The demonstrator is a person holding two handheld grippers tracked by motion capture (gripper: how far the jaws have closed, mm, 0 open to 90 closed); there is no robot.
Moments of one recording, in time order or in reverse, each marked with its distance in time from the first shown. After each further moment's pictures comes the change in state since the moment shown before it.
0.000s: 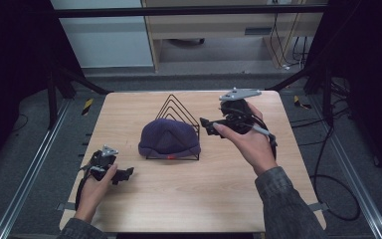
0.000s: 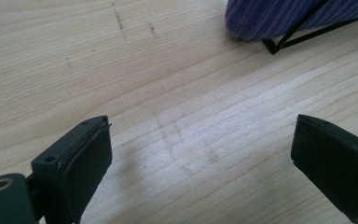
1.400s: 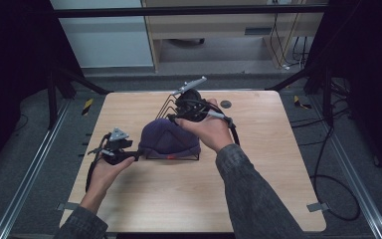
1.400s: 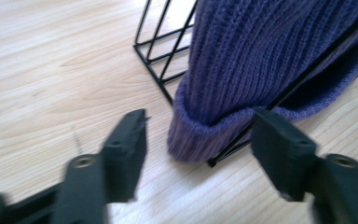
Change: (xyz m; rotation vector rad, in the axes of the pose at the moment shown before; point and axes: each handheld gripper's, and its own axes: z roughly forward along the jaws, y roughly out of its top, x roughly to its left) left arm -0.018 0.057 -0.010 -0.183 -0.102 0.054; right arm 0.055 0.047 0.078 0.157 0.185 -0.111
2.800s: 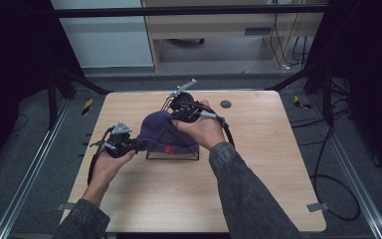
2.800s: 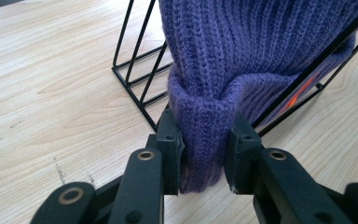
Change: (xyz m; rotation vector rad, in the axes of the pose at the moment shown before) left arm -0.001 0.024 0.011 0.012 -0.098 0.049; right arm 0.001 -0.001 0.029 0.076 0.019 -0.039
